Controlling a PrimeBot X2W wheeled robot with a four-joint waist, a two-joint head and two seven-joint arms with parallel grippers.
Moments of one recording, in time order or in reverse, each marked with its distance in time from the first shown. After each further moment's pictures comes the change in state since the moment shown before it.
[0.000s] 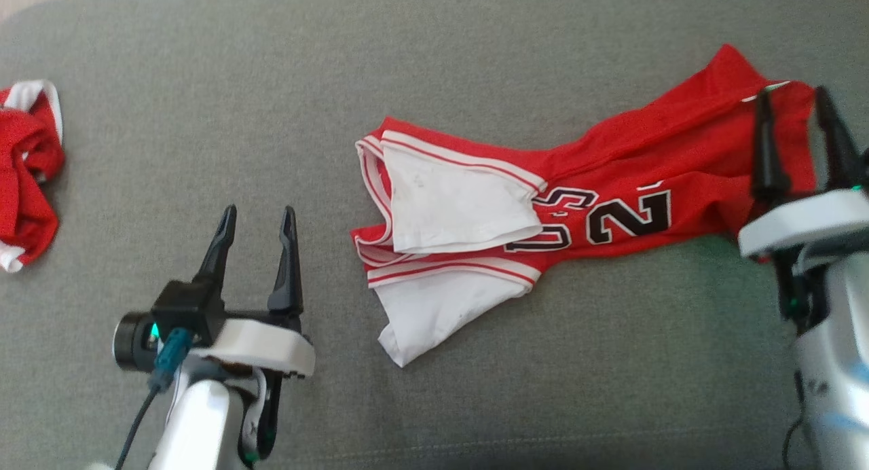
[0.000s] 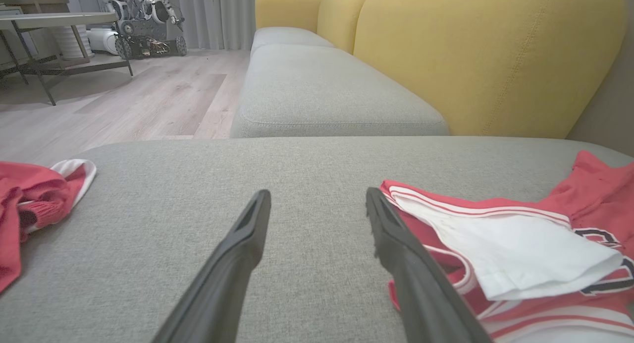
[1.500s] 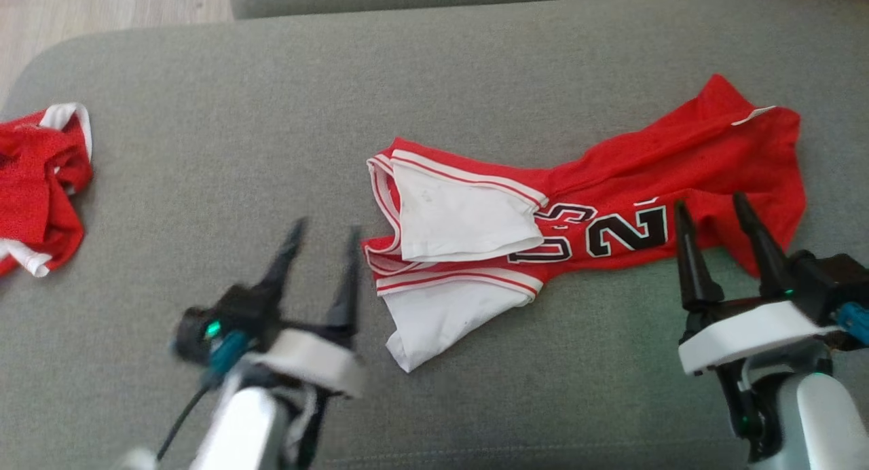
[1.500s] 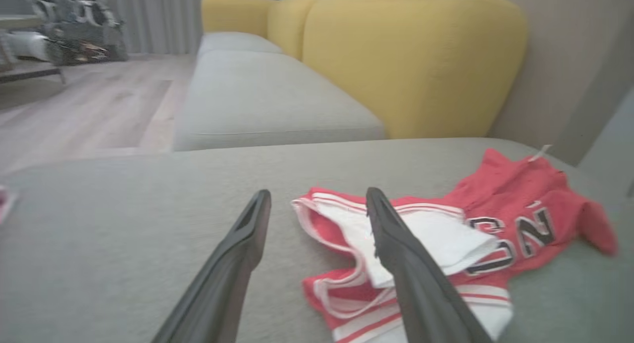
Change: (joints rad) left arm 0.035 0.011 -0.126 -0.045 -0.024 -0.014 0.046; right arm 0.418 0.162 0.018 -0.530 -0.102 0.000 0.236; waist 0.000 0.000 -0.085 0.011
